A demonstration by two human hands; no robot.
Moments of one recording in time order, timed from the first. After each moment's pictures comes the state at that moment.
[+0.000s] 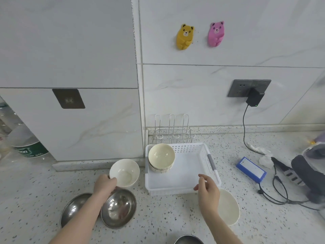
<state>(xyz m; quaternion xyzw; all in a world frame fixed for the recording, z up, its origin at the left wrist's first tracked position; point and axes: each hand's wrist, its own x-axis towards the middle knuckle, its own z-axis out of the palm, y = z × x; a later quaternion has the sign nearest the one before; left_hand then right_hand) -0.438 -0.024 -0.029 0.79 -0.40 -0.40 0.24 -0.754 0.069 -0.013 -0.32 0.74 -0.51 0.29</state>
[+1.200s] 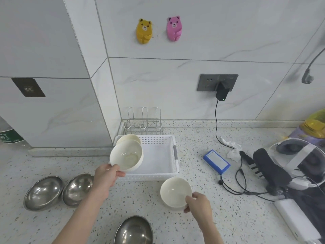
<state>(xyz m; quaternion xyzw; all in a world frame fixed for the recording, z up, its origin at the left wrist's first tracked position) -0.609 0.058 0.043 0.71 -0.34 -0.47 0.41 -0.896 0.144 -0.011 -0.34 0.80 -0.24 0.44</state>
